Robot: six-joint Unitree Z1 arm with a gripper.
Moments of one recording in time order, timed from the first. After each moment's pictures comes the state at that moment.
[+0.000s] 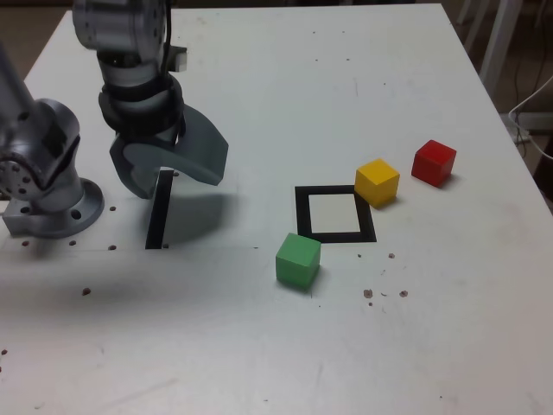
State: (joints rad) arm -0.13 1.43 -0.65 0.85 0.17 -0.05
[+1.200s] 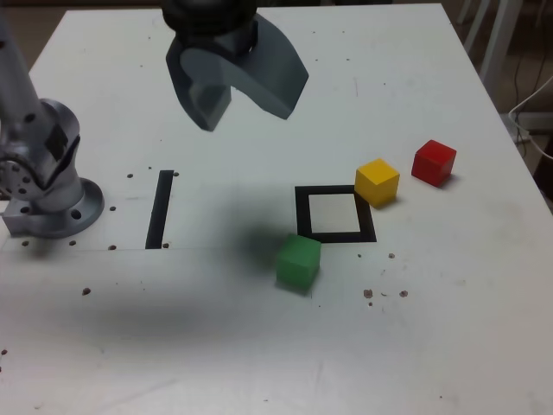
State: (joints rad) arm -0.12 1.58 -1.36 1.33 0.14 0.25
